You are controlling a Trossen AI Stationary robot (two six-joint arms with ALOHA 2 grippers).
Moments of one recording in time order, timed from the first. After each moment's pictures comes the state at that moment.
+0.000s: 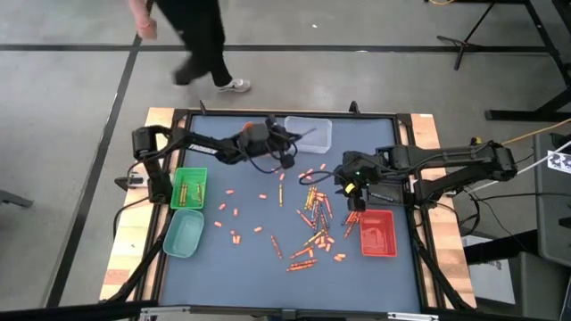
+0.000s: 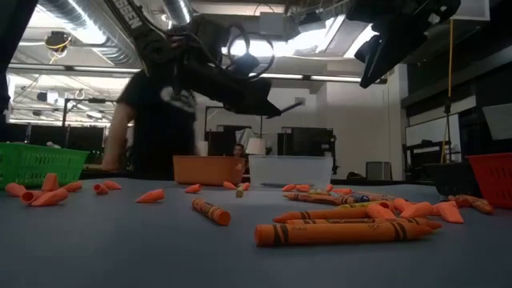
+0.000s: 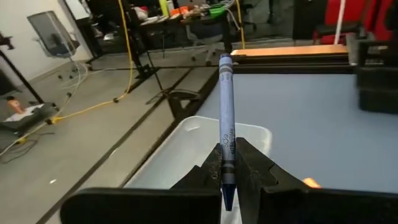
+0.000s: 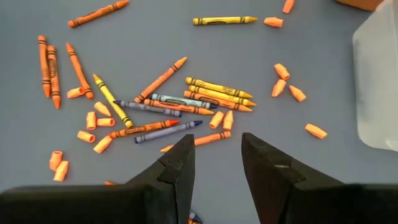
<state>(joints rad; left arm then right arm) 0.34 1.79 0.90 0.67 -0.17 0.17 0.03 1.25 1.05 -0.80 -0.04 0.00</state>
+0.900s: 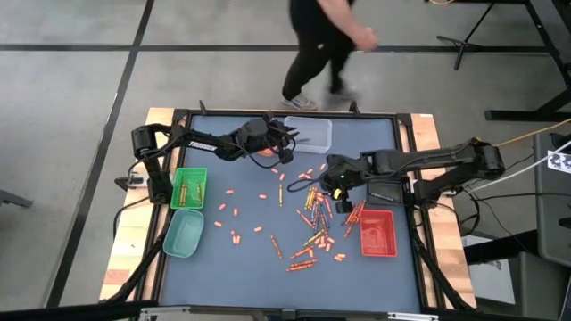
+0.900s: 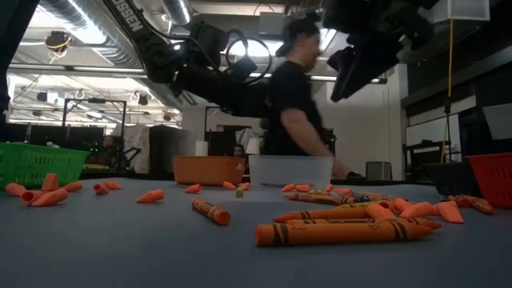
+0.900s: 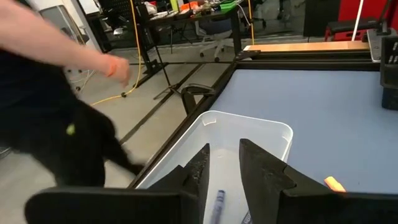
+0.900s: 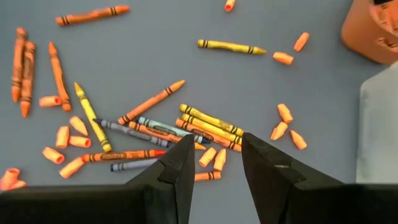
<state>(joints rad) 0.38 1.79 0.90 0.66 -0.17 0.17 0.03 1.40 1.05 -0.63 -0.04 -0.18</state>
